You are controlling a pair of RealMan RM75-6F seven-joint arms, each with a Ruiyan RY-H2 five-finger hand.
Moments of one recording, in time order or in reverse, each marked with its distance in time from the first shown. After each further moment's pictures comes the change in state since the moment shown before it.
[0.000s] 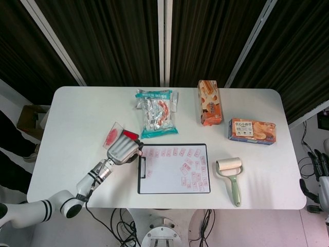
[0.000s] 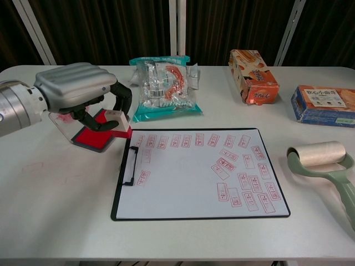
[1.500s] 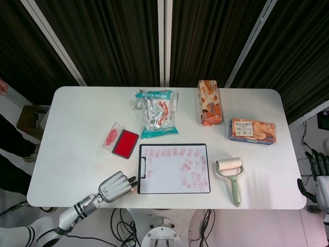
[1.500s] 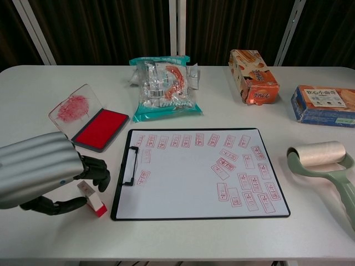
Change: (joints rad) left arm 0.203 0.004 0.275 0.068 0.442 0.248 -0.059; right arm 0.006 -0.007 -0.004 -0.005 -0.008 0.000 -0.010
